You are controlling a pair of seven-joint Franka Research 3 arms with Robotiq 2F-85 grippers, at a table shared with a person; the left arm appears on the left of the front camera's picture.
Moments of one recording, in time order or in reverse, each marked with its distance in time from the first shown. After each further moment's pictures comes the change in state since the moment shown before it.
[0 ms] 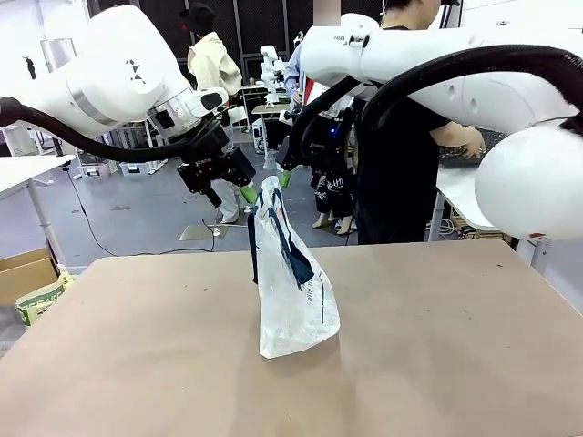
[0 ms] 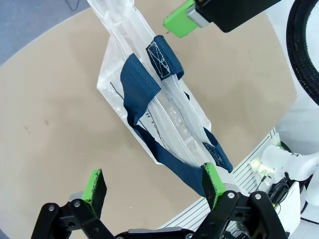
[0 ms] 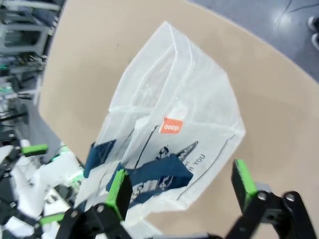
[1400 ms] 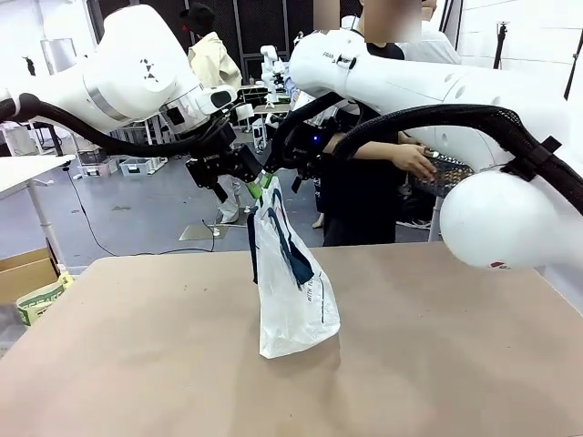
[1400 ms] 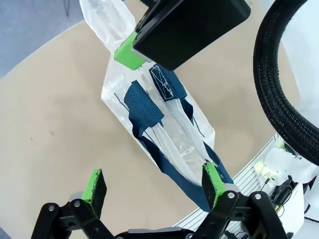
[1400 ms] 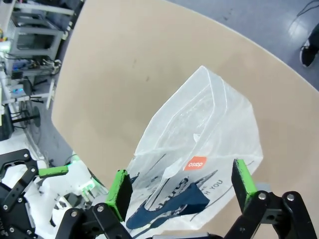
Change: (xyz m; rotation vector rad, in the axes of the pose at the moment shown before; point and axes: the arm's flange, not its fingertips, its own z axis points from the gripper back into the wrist) left arm 0.021 0.000 -0.005 0.016 0.003 -0.021; right arm 0.024 0.009 -0.024 0.067 -0.037 0.001
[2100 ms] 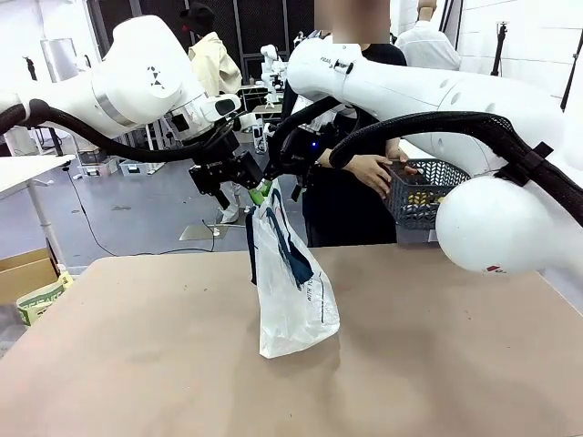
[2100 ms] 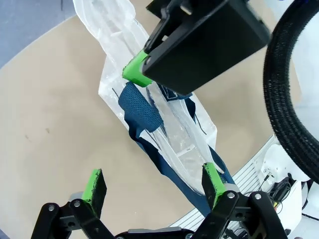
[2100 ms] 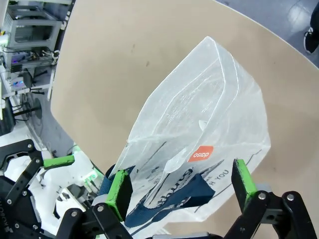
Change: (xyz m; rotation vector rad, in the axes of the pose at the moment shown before) left arm 0.003 0.005 -0.016 -0.010 0.042 0.012; right arm -0.006 0.002 -0.012 0.012 0.069 -0.019
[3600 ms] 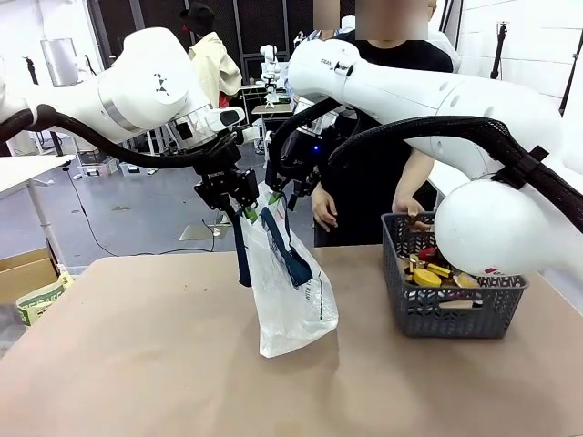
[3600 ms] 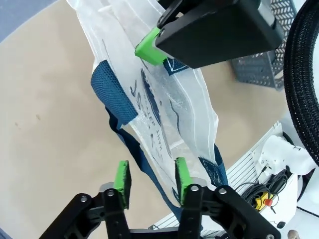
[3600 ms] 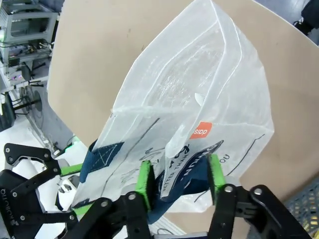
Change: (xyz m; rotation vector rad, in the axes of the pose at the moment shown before) left arm -0.005 0.000 -0.016 -0.012 0.077 0.023; right arm -0.007 -0.004 -0.008 0.003 0.069 -0.024
